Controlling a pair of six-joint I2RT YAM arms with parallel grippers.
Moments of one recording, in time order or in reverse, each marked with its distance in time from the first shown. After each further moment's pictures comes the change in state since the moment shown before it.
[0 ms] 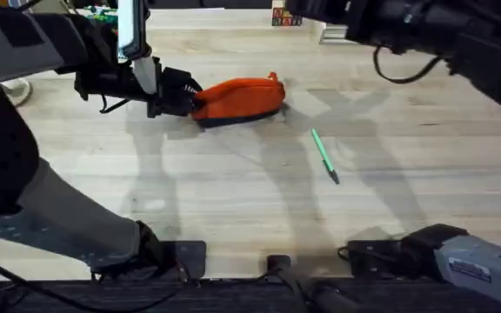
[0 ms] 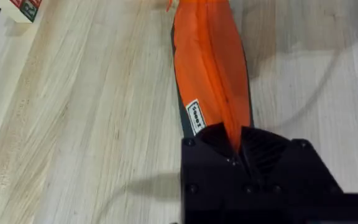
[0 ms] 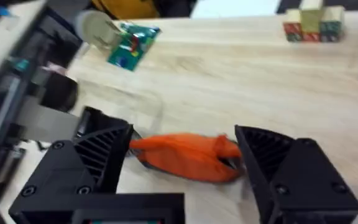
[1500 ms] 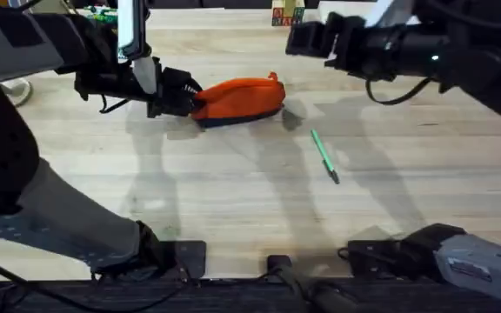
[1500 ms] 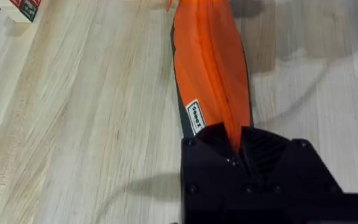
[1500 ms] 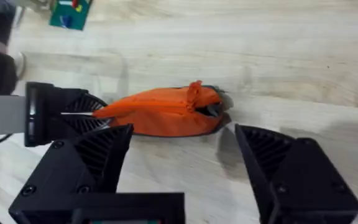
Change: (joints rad) left arm 0.000 0.000 0.000 -0.002 0.000 0.000; right arm 0.055 0.017 0.001 -0.256 0.162 0.075
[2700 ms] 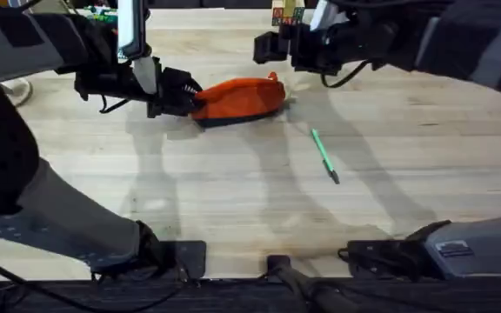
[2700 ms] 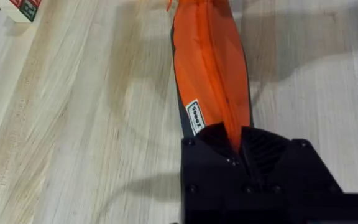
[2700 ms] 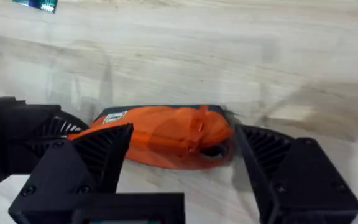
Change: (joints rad) left arm 0.000 0.000 0.000 0.000 0.000 0.000; right arm 0.065 0.358 0.175 0.038 0.014 -0.031
